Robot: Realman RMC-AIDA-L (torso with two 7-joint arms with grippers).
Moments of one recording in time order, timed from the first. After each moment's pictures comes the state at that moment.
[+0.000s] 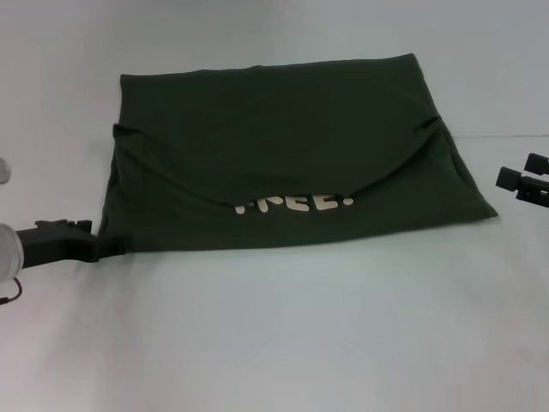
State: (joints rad) left arm -0.64 -2.07 0.51 0.59 2.33 0.94 -1.67; right arm 0.49 1.91 -0.48 -0.52 -1.83 -1.45 1.47
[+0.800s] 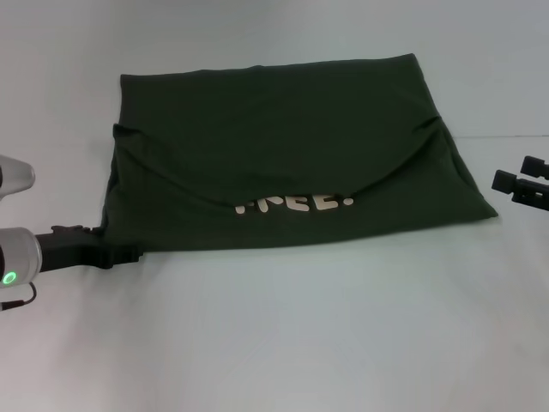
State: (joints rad) left arm -0.67 -2.07 0.57 0.54 2.33 0.88 -1.67; right arm 0.50 1.91 -0.48 -0.52 -1.84 -1.43 1.48
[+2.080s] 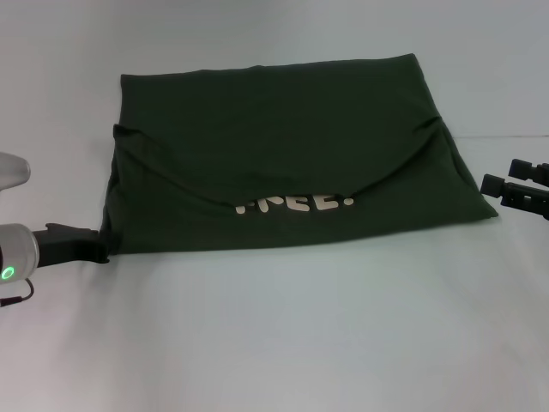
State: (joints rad) left arm -0.67 -2.07 0.58 0.54 2.33 0.85 -1.72; right arm 0.51 1.92 -0.52 -0.52 -1.84 -1.43 1.49
